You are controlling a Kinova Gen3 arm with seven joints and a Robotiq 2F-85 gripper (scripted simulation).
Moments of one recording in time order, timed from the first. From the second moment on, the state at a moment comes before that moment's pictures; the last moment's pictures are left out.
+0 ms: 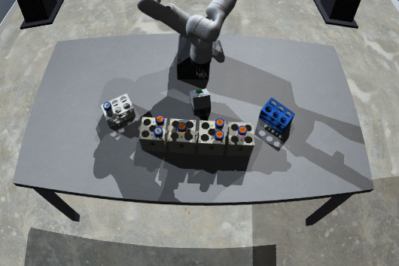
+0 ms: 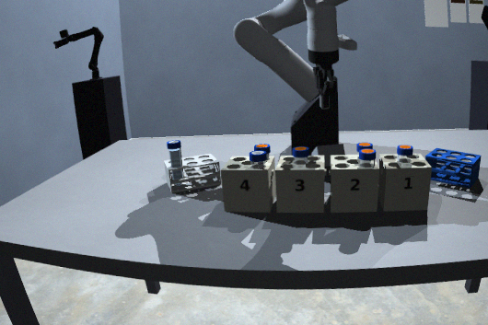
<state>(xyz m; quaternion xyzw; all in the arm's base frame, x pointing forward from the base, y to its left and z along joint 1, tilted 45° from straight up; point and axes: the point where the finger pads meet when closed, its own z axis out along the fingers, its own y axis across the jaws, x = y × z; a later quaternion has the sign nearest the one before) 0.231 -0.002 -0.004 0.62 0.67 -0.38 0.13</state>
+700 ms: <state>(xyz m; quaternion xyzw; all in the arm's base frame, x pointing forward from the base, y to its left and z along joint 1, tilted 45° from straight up) 0.231 -0.019 -0.021 0.62 0.67 -0.38 0.13</state>
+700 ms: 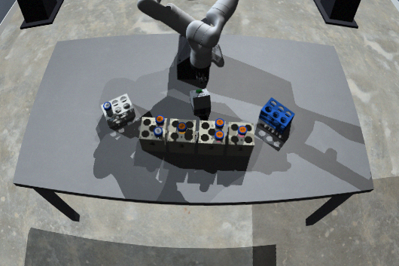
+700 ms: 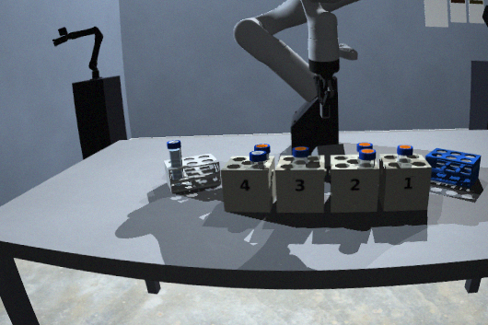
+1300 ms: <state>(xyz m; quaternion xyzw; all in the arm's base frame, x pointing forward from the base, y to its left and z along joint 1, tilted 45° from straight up) 0.231 -0.034 -0.036 0.62 0.67 -0.38 0.13</state>
